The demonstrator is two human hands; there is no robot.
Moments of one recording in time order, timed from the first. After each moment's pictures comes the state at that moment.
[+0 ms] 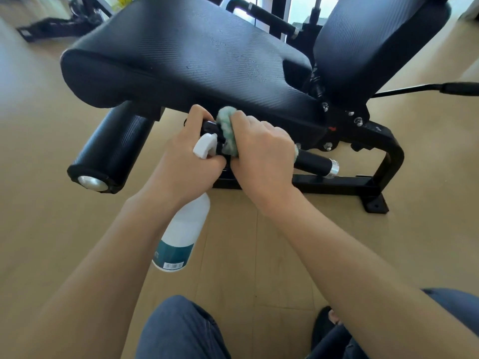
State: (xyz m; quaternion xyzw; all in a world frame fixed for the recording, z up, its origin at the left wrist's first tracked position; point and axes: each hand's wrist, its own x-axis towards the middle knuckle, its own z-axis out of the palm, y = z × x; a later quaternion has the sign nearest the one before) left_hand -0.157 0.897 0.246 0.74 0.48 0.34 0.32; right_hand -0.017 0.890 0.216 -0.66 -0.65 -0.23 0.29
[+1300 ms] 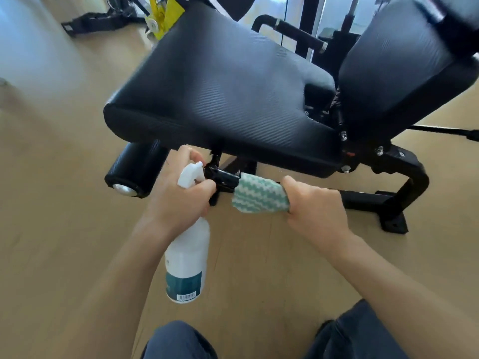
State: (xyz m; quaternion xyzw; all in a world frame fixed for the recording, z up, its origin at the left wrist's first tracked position) left_hand -0.175 0.900 0.295 0.64 0.62 0.30 0.35; right_hand 0.067 0.873 0.219 -0.64 -0.74 -0.05 0.18
